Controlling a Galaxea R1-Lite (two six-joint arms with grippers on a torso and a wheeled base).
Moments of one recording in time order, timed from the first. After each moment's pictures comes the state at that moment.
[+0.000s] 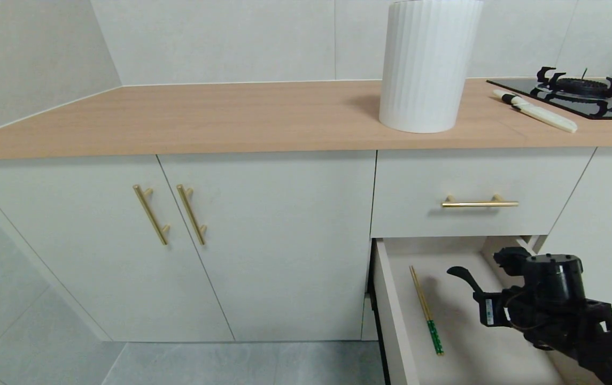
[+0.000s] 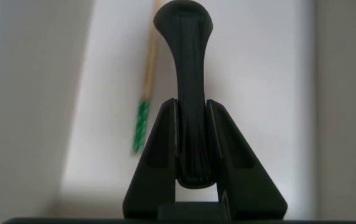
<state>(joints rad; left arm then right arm) 0.01 0.00 0.00 0.00 0.03 0.00 0.23 2.03 -0.37 -1.09 -0.13 0.12</state>
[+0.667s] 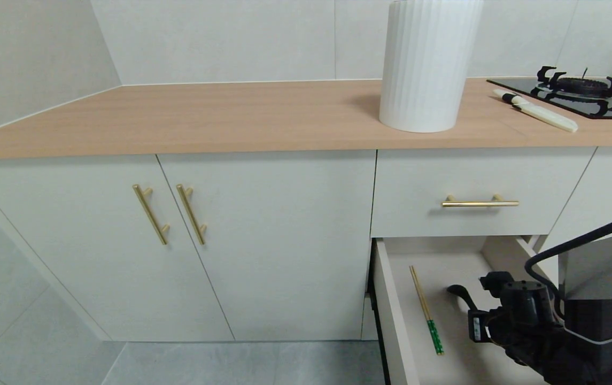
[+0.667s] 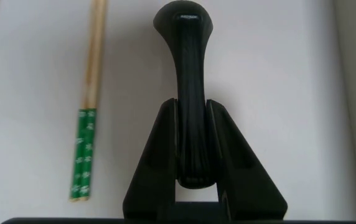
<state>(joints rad) 0.01 0.00 0.00 0.00 0.03 0.00 0.21 2.37 -0.37 -1.40 -0.19 0.11</state>
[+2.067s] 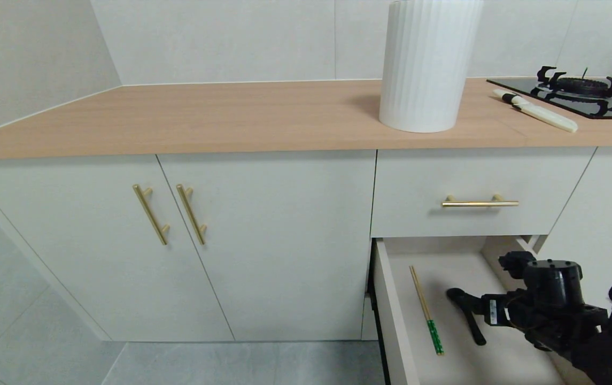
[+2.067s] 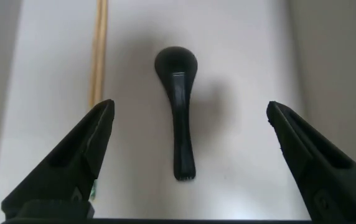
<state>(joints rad) 0.01 0.00 0.00 0.00 0.03 0.00 0.18 2.09 -0.36 -1.17 -0.19 0.11</state>
